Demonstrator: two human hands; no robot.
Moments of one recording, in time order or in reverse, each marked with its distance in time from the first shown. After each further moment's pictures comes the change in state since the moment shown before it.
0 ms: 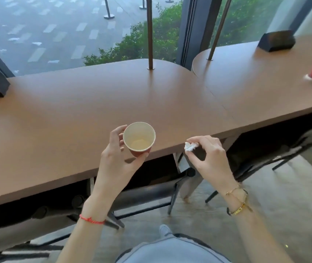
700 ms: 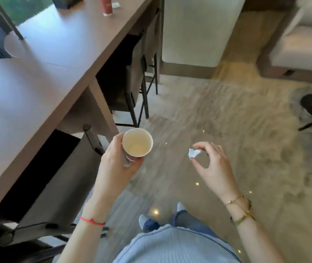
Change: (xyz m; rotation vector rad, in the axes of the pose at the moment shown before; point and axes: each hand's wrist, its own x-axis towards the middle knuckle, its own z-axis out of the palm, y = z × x) left_hand -0.178 0.057 0.046 -0.103 -0.795 0.558; right_hand -0.397 -0.088 -0.041 -0.223 0.563 0.797
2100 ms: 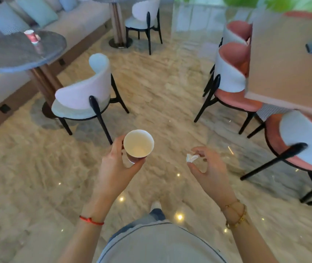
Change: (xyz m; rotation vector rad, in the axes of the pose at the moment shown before) left_hand -0.201 0.673 0.696 -0.342 -1.081 0.925; right_hand -0.440 0.490 -0.514 -0.289 1.006 1.079
